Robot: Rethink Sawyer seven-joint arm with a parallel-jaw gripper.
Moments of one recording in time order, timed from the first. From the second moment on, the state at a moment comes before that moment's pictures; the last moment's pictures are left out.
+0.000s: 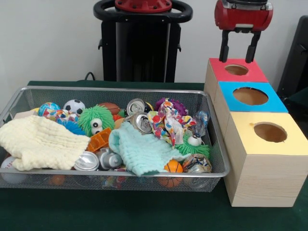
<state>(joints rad) 0.10 -0.85 -0.14 1.78 0.13 0.57 1.58</state>
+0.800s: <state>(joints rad) 0.14 -0.85 -0.14 1.79 0.13 0.56 1.58</state>
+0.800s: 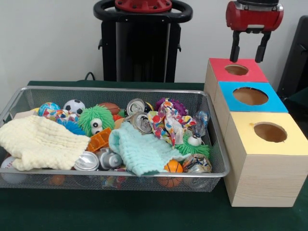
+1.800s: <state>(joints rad) 0.00 -0.84 -0.12 1.79 0.13 0.56 1.58</state>
